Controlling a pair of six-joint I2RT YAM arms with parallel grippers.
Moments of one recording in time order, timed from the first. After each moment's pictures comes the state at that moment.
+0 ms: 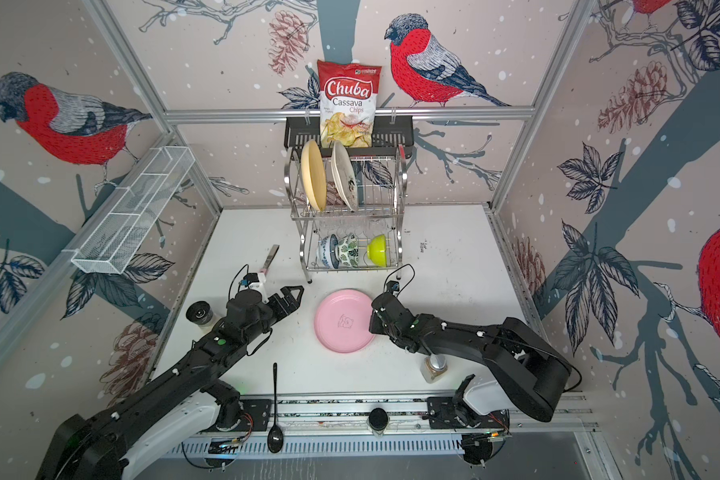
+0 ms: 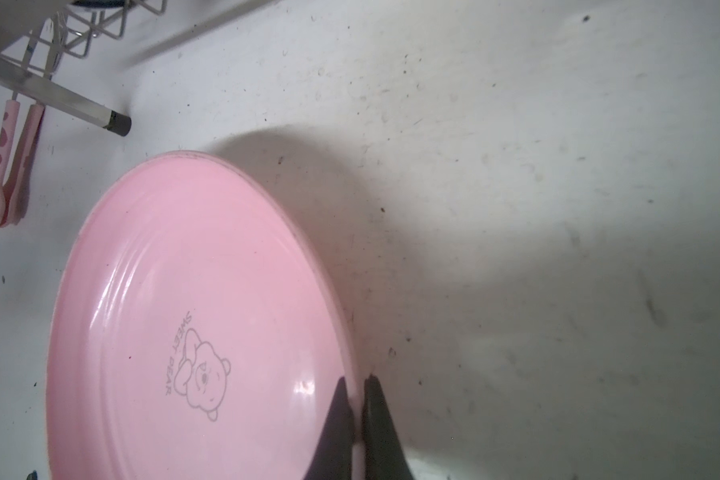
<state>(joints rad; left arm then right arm) -0.48 0.87 0.36 0.02 0.00 -0.91 0.89 1.40 0.54 -0.01 0.14 0.82</state>
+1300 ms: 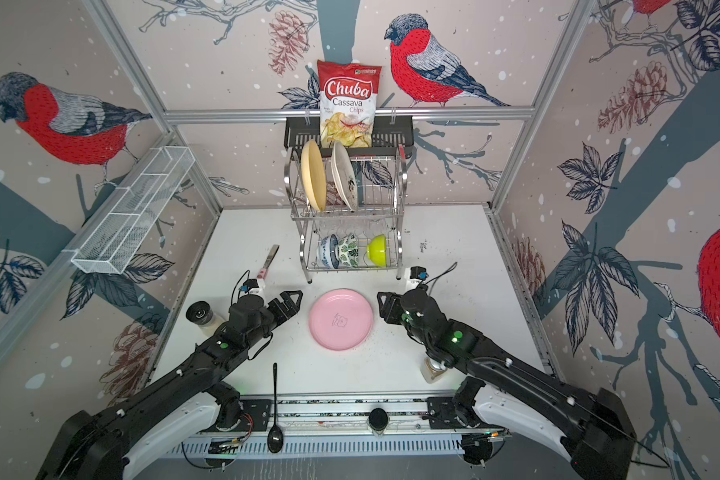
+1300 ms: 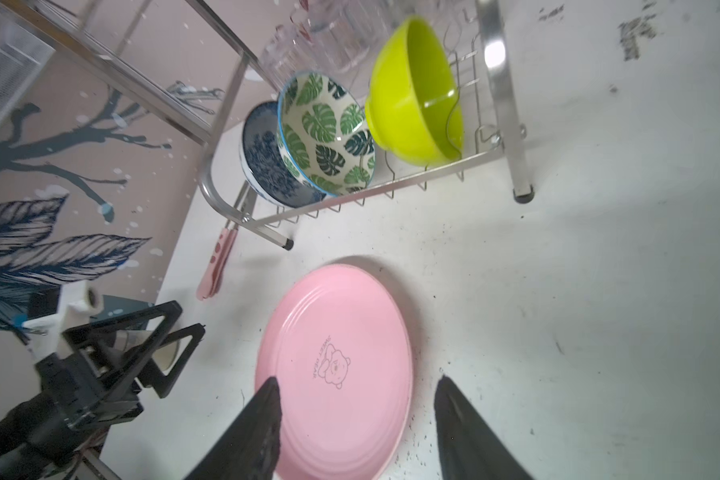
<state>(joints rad) -0.47 0.88 0.31 0.06 -0.02 -0.94 0.90 0.82 0.58 -0.25 0.26 0.79</state>
